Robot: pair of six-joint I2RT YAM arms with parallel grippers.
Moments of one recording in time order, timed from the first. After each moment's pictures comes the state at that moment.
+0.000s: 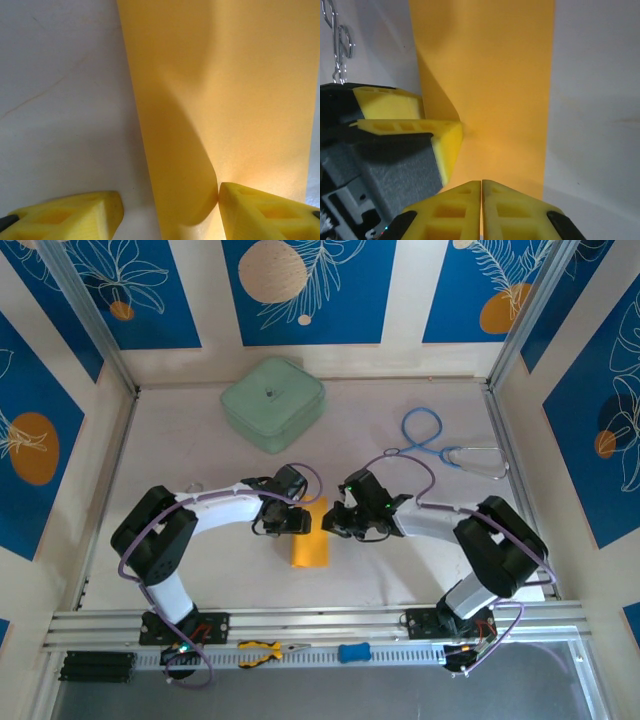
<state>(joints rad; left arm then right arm) -0.73 1.72 0.96 -0.50 0.10 -0.63 0.70 1.57 0.71 -0.06 -0.45 0.94</state>
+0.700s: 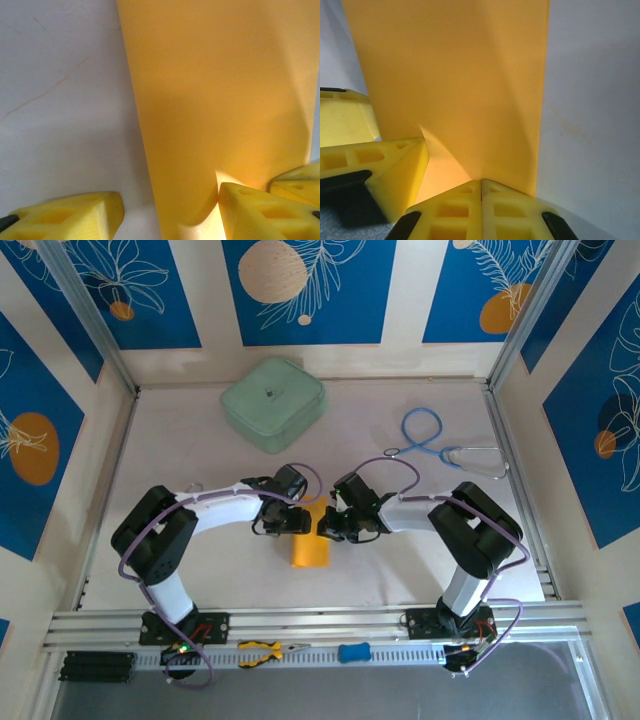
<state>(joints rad) -0.73 1.72 0.96 -0.50 0.10 -0.63 0.72 1.71 0.75 -0.05 -0.45 0.92</state>
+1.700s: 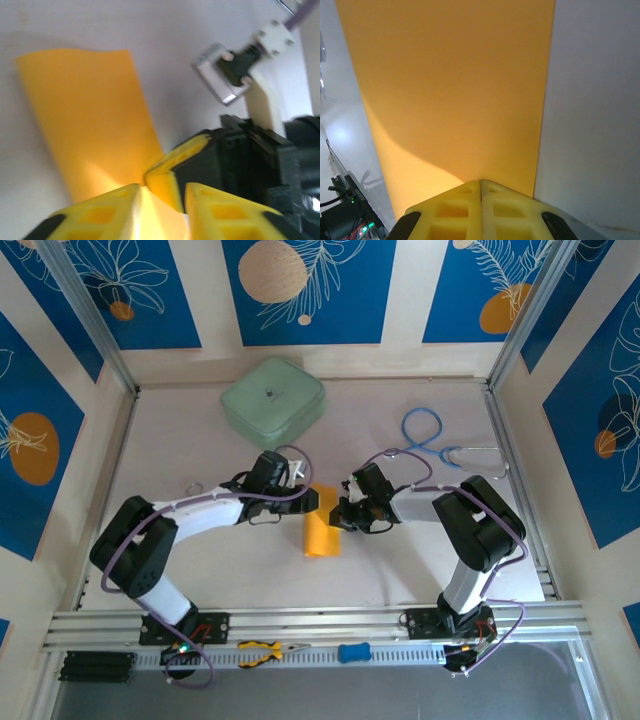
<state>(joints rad) -0.64 1.61 0.85 -0.02 0.45 -0.62 0.56 1.73 0.74 -0.04 -0.55 0.75</state>
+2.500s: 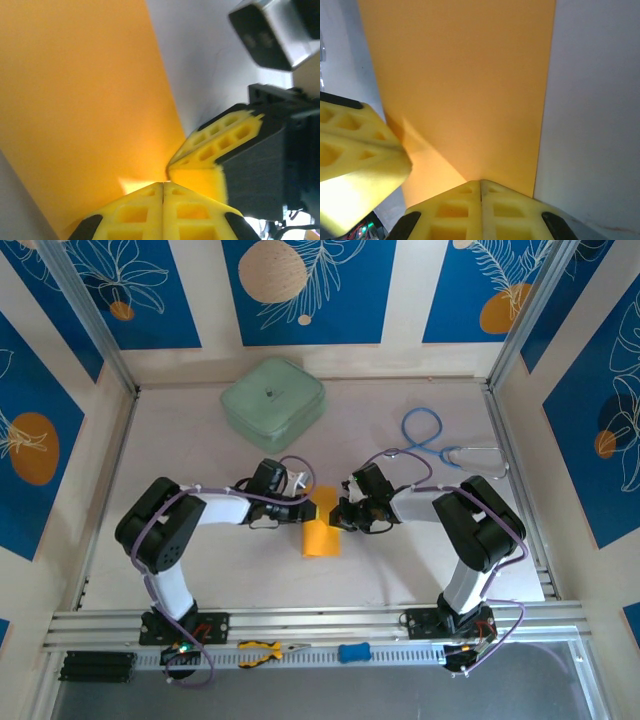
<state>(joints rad) -0.58 1.78 0.79 0.13 0.64 -0.58 0.56 1.73 0.74 -0.04 -0.55 0.75</state>
